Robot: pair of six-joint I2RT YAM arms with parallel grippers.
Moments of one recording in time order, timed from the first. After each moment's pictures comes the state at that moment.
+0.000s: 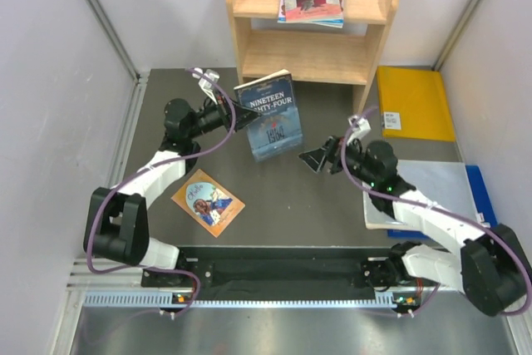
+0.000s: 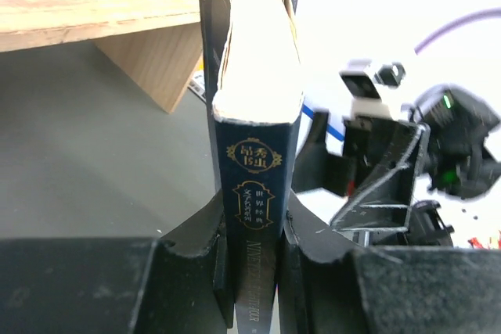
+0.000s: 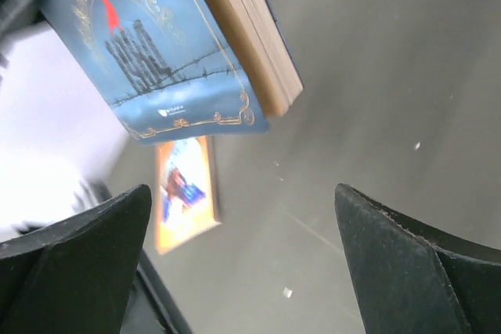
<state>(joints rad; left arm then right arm) -0.24 1.43 0.87 0.75 0.88 -0.68 0.49 1.12 0.54 0.40 -0.35 0.58</state>
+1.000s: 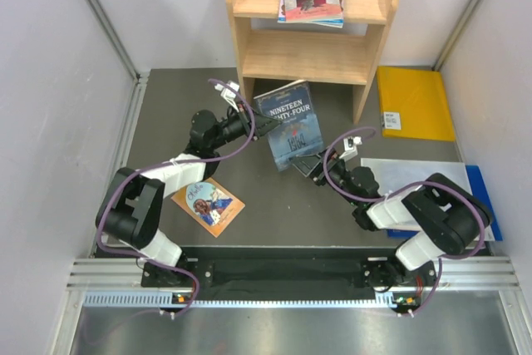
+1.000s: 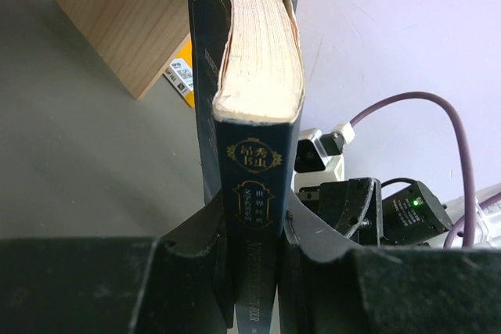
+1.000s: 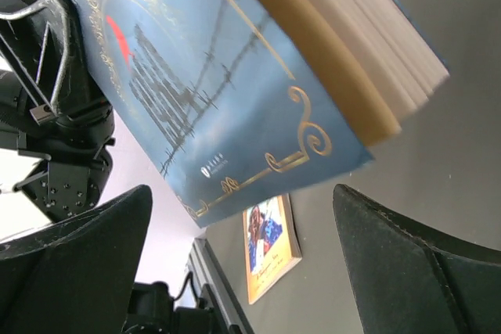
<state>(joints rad) -0.40 1.56 0.81 0.93 0.67 -0.84 0.65 1.52 0.27 1.27 -0.10 1.13</state>
